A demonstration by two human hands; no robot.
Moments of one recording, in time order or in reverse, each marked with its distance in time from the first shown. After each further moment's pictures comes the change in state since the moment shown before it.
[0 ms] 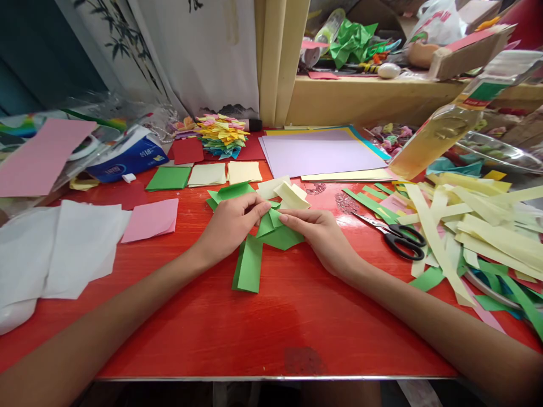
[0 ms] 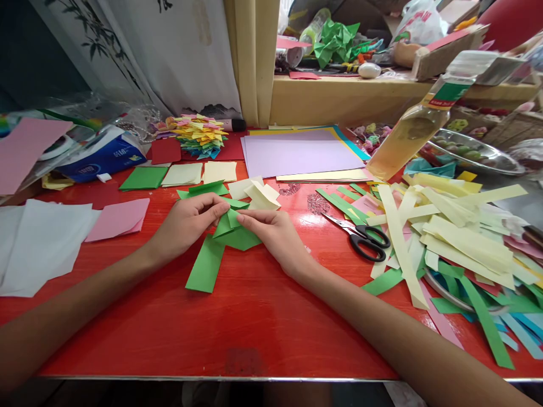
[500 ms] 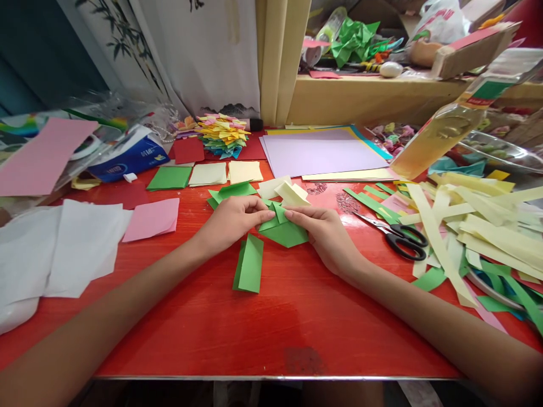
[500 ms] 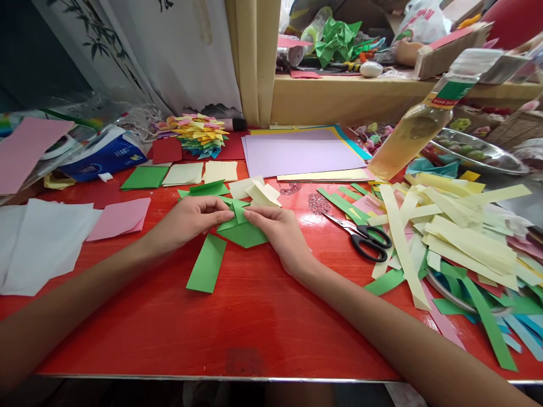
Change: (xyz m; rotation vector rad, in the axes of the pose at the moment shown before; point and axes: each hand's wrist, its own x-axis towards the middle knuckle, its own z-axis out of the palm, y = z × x) left_hand 0.007 -0.002 -0.007 -0.082 -0.135 -0.123; right_hand 0.002 0.004 -0.003 0.114 0.079 0.068
